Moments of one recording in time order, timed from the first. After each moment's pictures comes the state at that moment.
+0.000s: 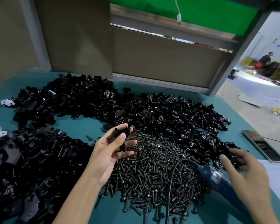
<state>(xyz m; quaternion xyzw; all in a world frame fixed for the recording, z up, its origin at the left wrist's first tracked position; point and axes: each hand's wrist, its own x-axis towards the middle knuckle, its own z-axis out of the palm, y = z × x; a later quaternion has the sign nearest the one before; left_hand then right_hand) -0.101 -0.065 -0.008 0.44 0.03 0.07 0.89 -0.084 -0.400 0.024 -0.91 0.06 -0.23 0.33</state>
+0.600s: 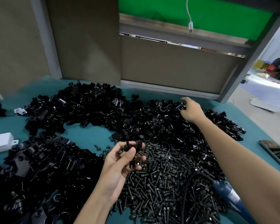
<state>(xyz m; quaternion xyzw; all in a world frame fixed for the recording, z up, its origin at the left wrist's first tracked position) -0.103 -0.070 -0.012 0.43 0.04 0.08 0.90 0.161 -0.272 0.062 -0.97 -0.09 -0.04 0.23</state>
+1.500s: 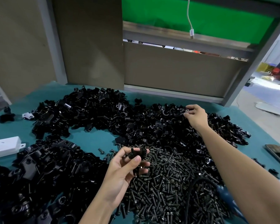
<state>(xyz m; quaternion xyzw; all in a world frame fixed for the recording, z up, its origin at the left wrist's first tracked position) -0.105 -0.068 -0.014 0.44 0.03 0.06 0.90 0.162 -0.281 0.038 -0.87 -0.01 -0.11 0.48</state>
